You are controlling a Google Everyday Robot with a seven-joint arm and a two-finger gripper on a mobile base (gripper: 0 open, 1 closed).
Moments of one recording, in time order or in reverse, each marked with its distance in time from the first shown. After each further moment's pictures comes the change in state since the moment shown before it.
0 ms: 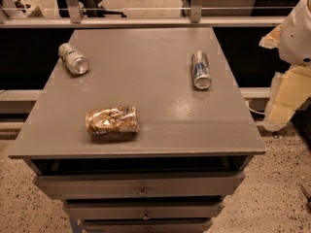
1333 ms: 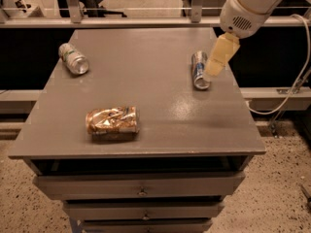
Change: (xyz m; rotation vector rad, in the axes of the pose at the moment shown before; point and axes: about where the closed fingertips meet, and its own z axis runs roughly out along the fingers) arm -0.077 -0.125 0.069 0.073 -0.091 0.144
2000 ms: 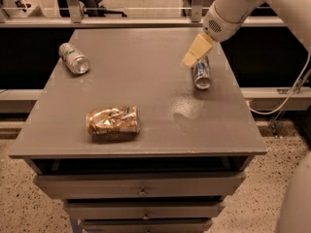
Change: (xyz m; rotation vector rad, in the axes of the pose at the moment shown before) arm -0.012 -0.055 0.075 0.001 -0.001 0.371
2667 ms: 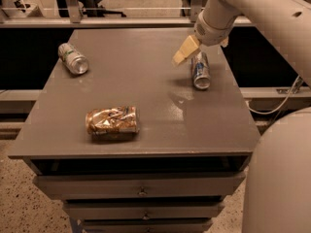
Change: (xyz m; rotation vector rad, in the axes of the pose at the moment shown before) arm -0.011 -0.019 0.044 0.060 0.051 0.302
